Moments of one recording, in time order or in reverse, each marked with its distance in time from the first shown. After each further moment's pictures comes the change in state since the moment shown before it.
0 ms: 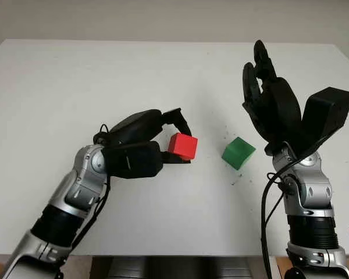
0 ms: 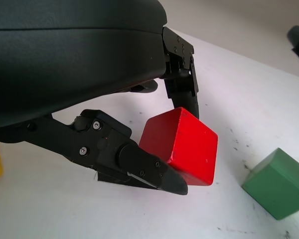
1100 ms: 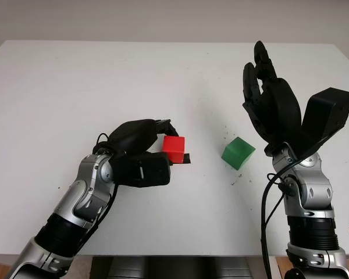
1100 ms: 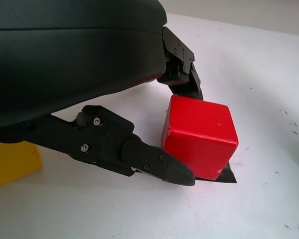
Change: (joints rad) left arm 0.002 0.019 -0.040 -0.004 0.165 0.087 -0.031; right arm 0.005 0.002 0.000 -0.009 0.016 0.011 -0.006
